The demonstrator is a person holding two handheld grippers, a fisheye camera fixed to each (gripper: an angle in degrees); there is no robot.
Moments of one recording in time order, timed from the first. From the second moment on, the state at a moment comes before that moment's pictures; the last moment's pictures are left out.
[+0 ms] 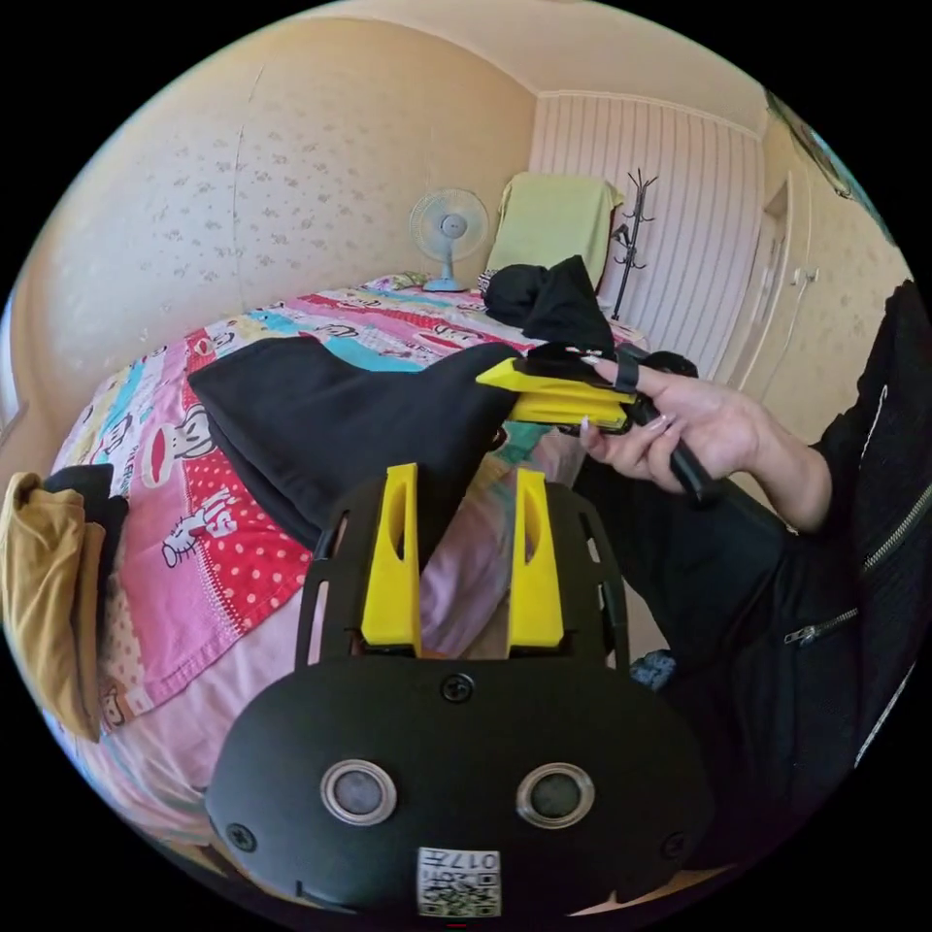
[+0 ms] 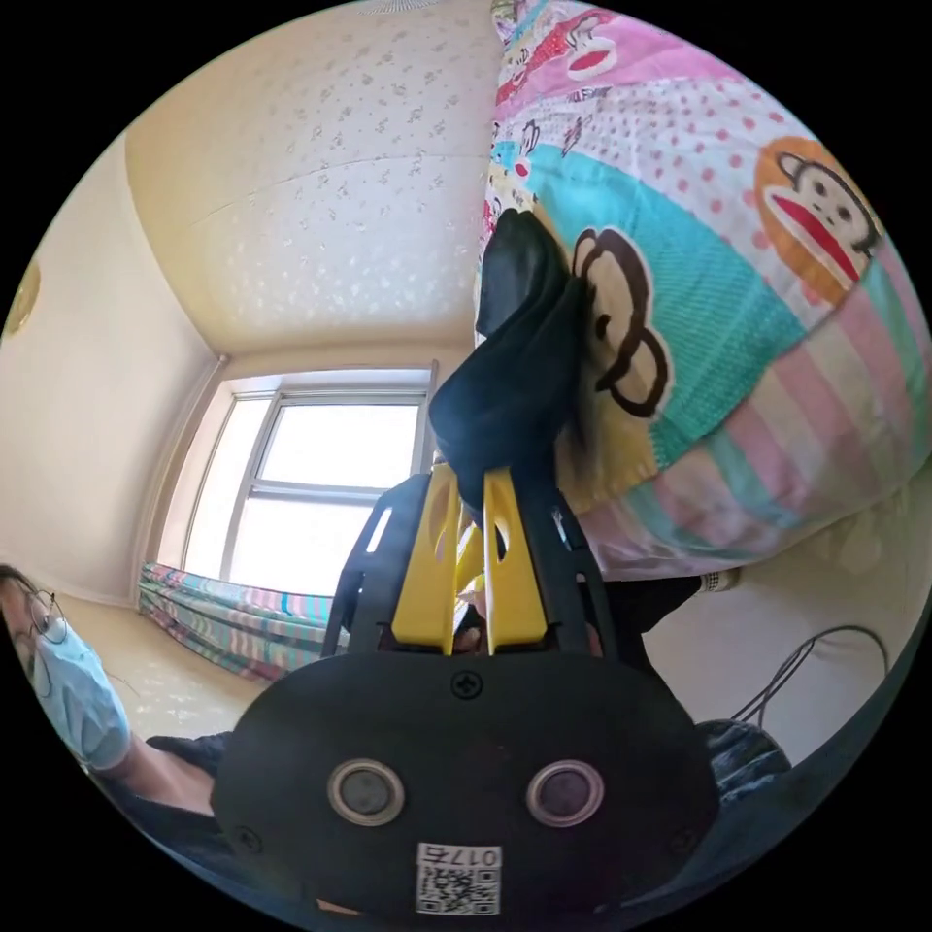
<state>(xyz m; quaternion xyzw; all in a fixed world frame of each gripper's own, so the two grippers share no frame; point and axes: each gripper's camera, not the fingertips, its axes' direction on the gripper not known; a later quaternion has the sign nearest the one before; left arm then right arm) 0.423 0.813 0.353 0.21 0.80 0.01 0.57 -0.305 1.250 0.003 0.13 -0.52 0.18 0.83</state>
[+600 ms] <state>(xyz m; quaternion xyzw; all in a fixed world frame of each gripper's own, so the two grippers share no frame) 0.433 0.820 0.379 0.11 0.82 -0.11 0.56 -0.356 1.266 0.046 0.20 -0.46 0.16 0.85</state>
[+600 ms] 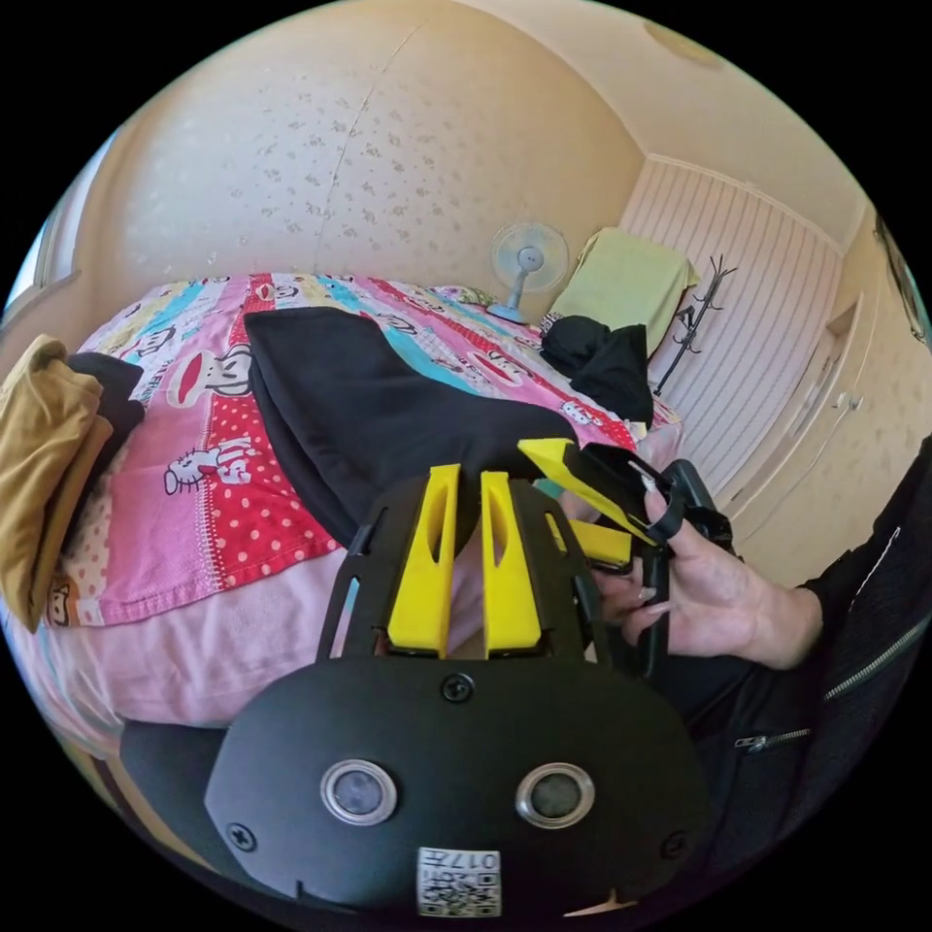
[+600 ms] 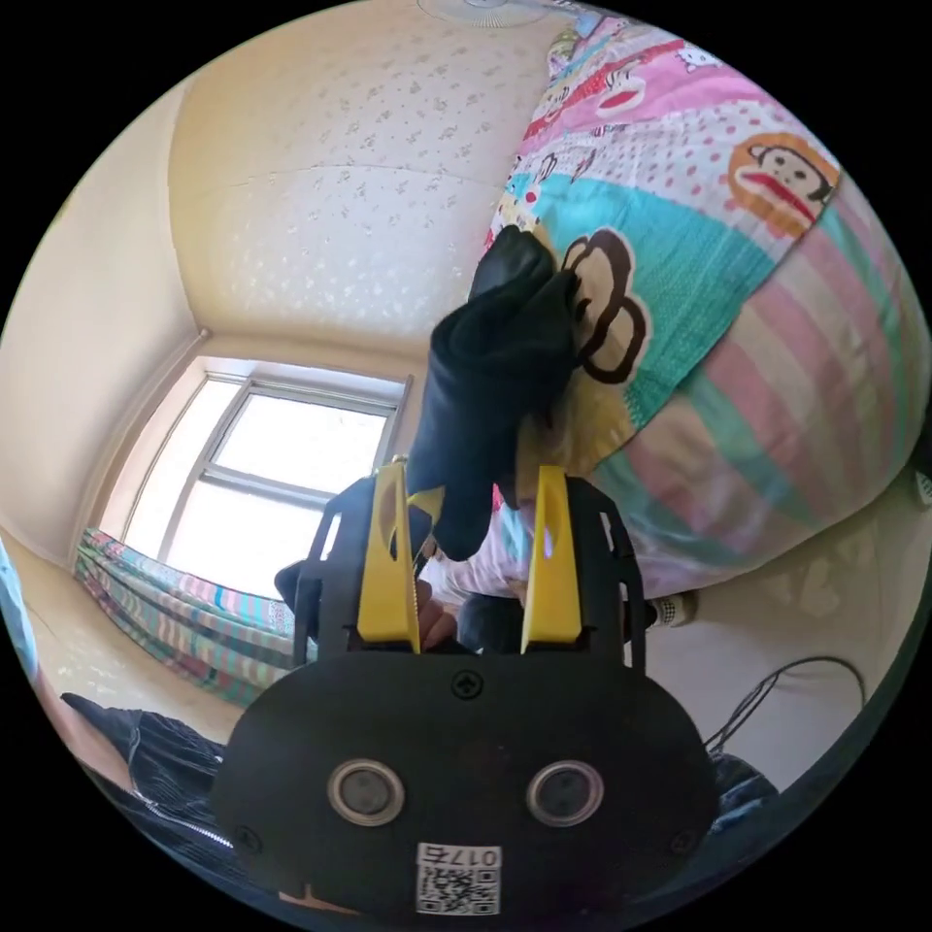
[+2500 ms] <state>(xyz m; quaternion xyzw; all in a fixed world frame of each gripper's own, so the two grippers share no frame) 0.662 0.772 0.541 0.05 0.98 -0.08 0.15 -0.315 0.892 0.097 -0.08 -0.50 0.20 0.84</state>
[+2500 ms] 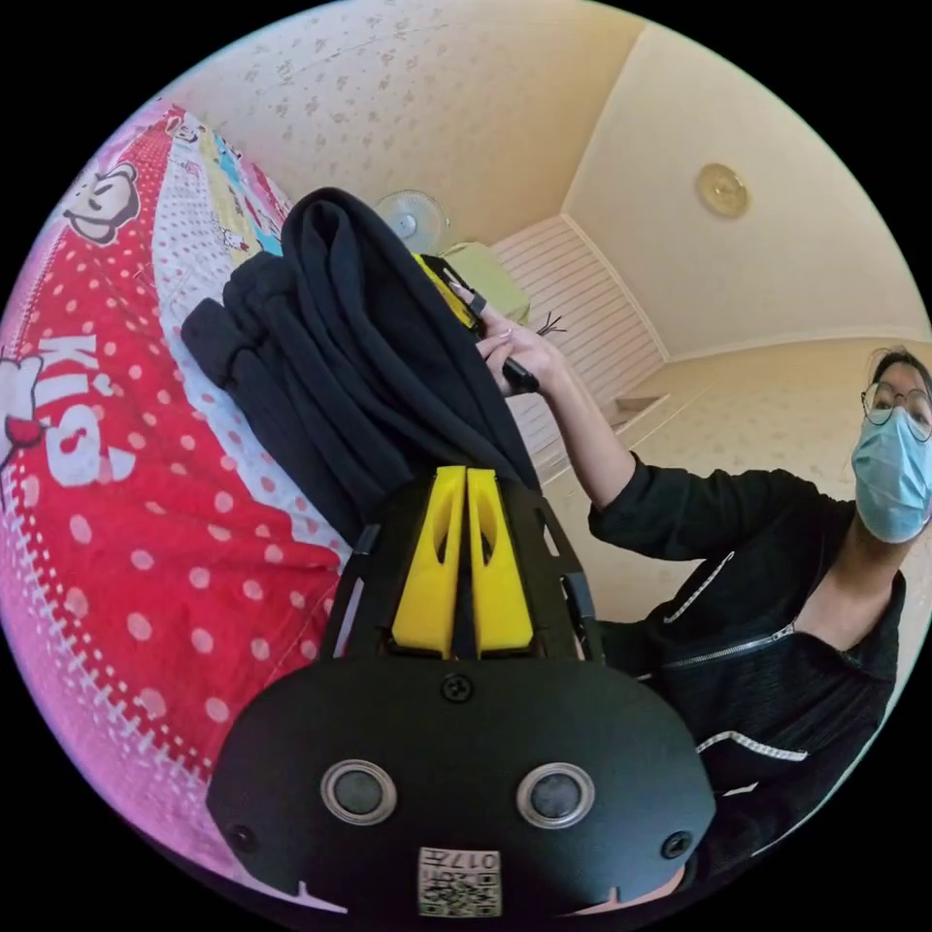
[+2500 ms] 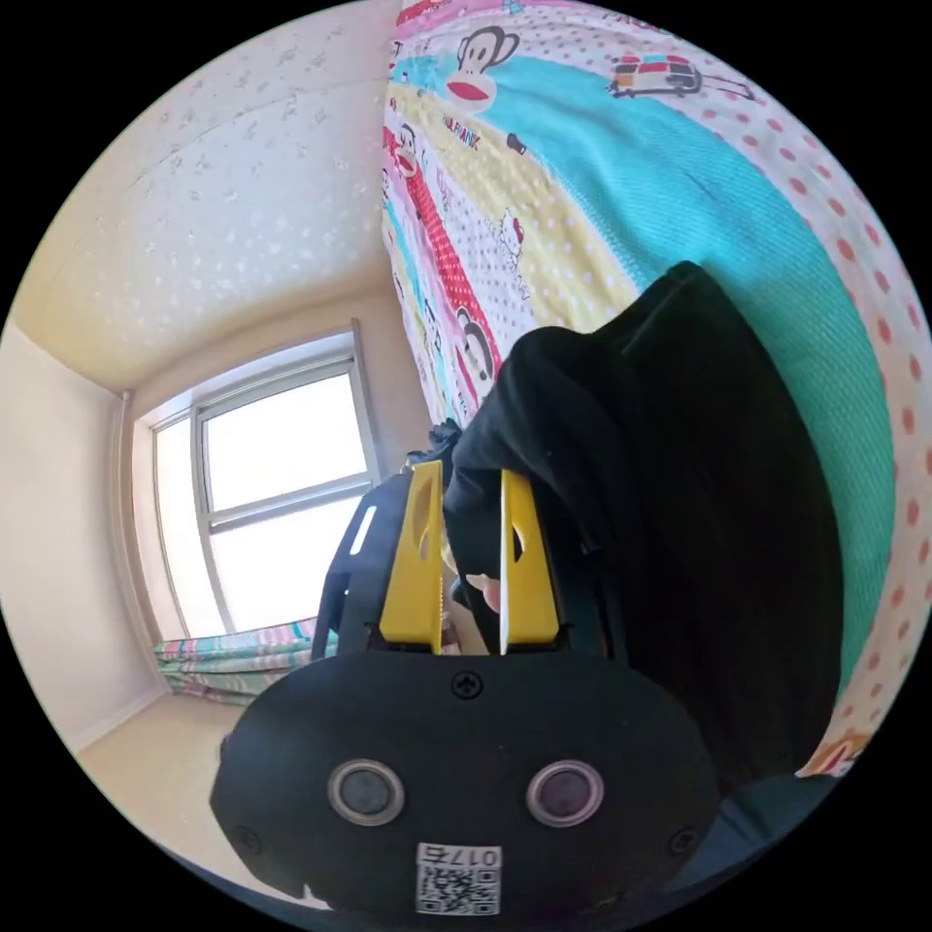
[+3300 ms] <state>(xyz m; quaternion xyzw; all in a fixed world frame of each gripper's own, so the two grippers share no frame) 0.522 0.775 0.494 0.16 0.95 -0.13 0.24 -0.395 1.204 -0.012 0.20 -0.13 -0.26 0.94</state>
